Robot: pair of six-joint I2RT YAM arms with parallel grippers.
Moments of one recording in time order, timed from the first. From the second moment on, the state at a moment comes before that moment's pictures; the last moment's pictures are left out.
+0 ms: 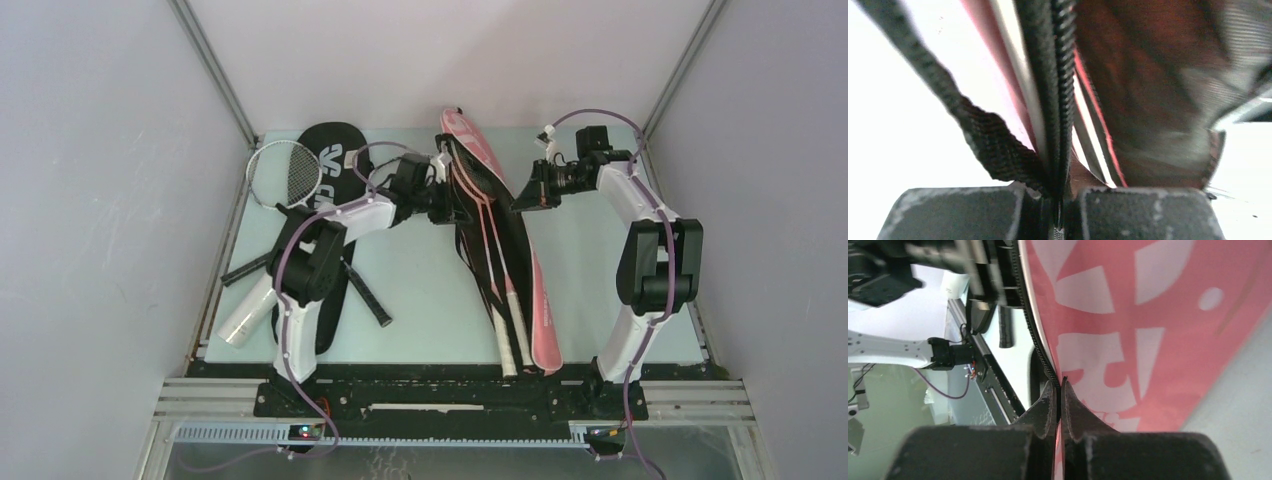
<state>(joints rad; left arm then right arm) -0.52 2.11 1.45 0.03 0.57 -0.65 0.02 1.88 1.52 -0.75 -1.00 -0.03</state>
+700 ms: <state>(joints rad) -0.46 1.84 1.37 -0.13 0.63 -0.89 0.08 1.82 1.56 -0.89 -0.79 -0.14</state>
